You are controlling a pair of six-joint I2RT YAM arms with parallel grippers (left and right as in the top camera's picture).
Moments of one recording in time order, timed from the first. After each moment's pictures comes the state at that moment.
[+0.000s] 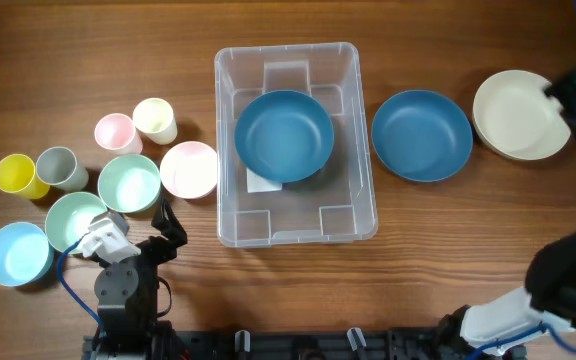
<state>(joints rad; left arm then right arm) -0.01 0.02 0.13 -0.41 -0.17 -0.46 -0.51 1.81 1.70 -1.10 0.01 0.55</state>
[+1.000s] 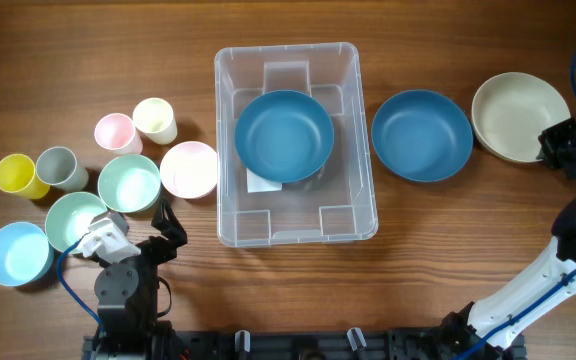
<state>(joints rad) -0.01 0.02 0.13 -0.41 -0.17 -0.46 -0.64 2.14 1.61 -0.93 -0.10 0.51</state>
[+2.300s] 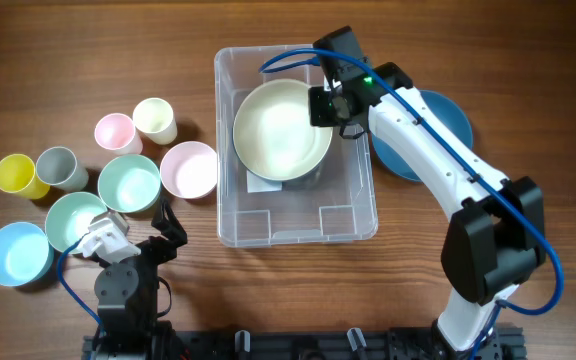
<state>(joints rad) -0.01 0.02 0.13 -0.41 -0.17 -0.46 0.46 1.93 1.61 -0.80 0.01 0.33</state>
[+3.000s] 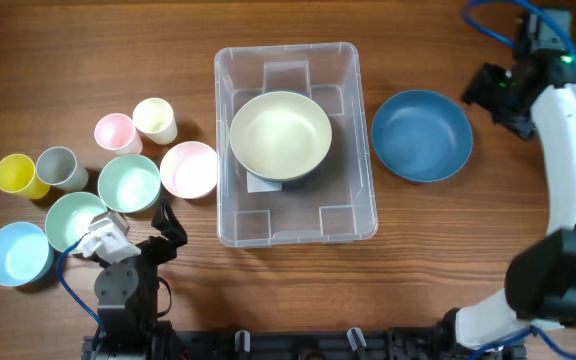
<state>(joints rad) -0.01 0.02 0.13 -0.41 -0.17 -0.46 -0.17 1.76 1.59 -1.08 0.10 0.44</state>
